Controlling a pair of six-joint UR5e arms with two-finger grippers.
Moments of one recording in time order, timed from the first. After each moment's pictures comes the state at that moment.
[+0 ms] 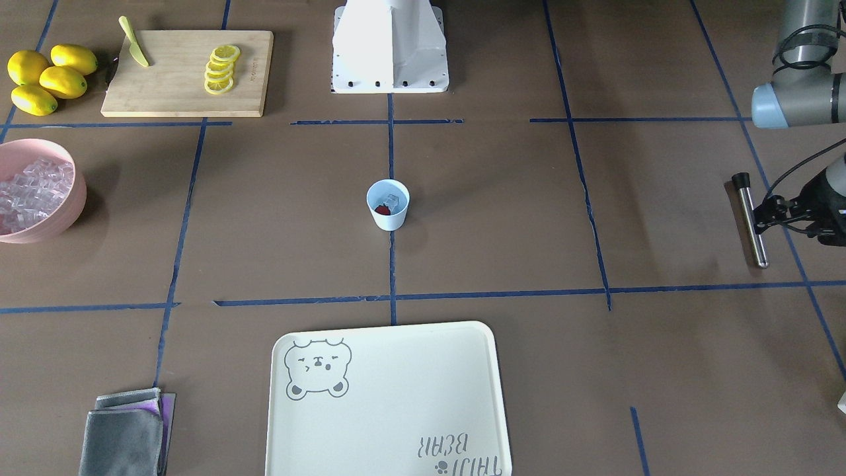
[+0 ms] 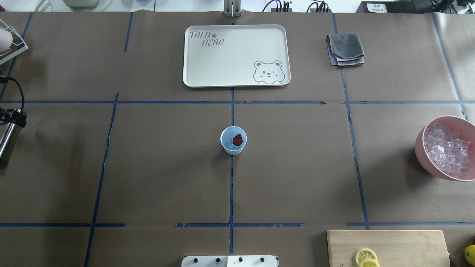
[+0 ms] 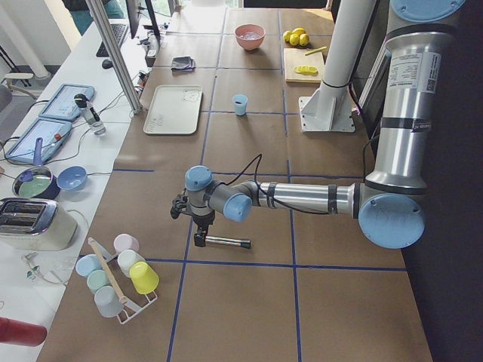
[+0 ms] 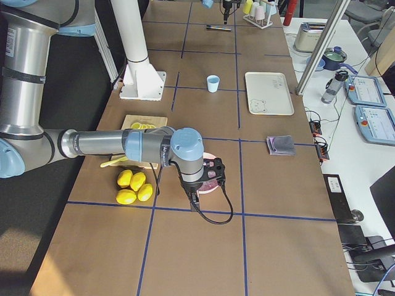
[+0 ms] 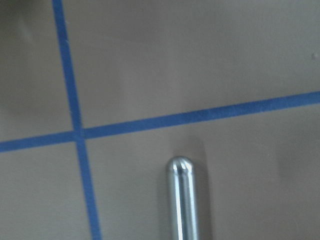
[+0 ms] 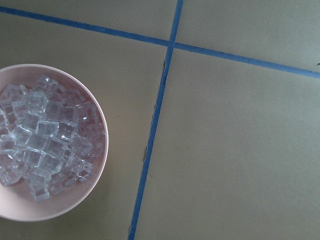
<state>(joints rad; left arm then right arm) -1.24 -1.63 -1.49 -1.90 -2.20 -0.26 1.67 -1.82 1.93 -1.71 2.31 -0.28</state>
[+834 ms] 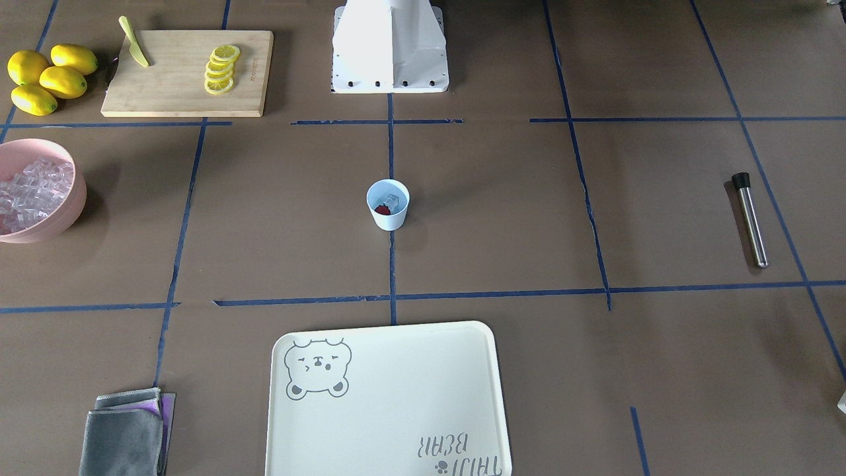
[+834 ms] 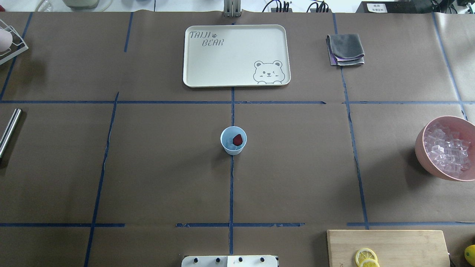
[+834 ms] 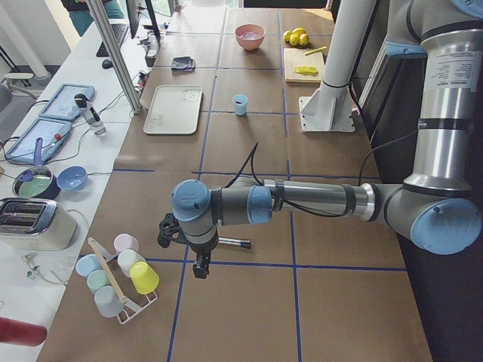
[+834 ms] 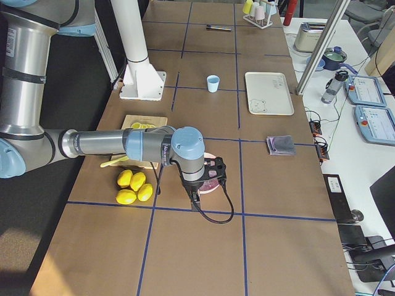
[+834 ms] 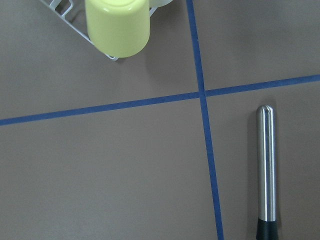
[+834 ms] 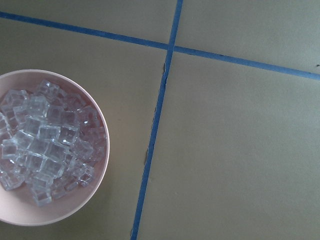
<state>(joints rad) -1.66 -1.58 -1.64 -1.43 -2.36 0.22 1.67 -1.81 1.93 -1.71 2.32 -0.26</state>
